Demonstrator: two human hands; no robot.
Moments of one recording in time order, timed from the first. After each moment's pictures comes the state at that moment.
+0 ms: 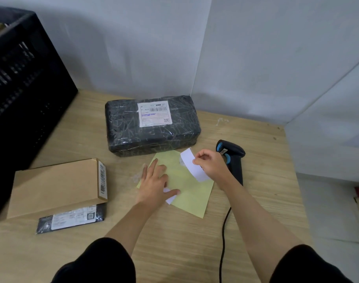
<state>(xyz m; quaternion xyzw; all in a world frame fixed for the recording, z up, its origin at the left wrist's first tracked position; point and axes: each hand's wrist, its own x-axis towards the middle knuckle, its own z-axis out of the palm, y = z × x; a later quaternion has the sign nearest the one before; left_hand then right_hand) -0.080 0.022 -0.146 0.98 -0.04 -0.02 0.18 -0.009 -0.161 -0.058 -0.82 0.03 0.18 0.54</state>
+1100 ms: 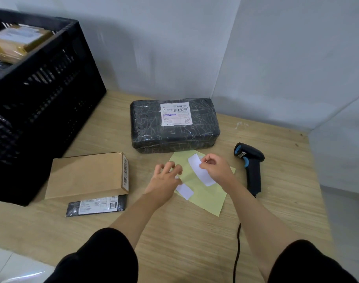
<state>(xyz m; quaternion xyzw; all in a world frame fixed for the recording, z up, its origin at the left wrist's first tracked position) -0.089 0.044 -0.114 0.99 -0.14 -0.06 -0.02 -0.016 -0.133 -0.074 -0.83 0.03 0.21 0.51</state>
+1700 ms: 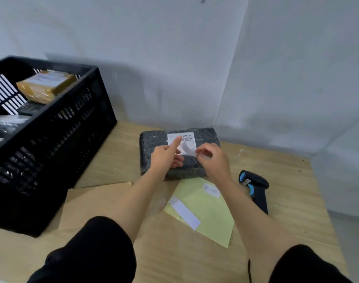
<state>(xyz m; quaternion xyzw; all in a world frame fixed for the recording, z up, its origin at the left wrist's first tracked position) -0.001 0.068 0.014 0.71 0.28 -0.01 0.65 0.027 -0.083 -0.008 -0.88 -0.13 -0.04 0.46</state>
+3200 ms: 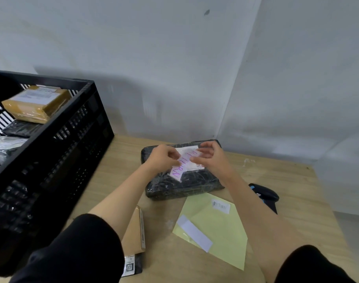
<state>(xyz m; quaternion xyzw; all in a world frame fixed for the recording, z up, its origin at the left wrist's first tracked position) 0.057 0.133 0.020 0.89 0.08 -0.09 0.44 0.075 -0.052 0.010 -0.77 -0.02 0.14 0.62</state>
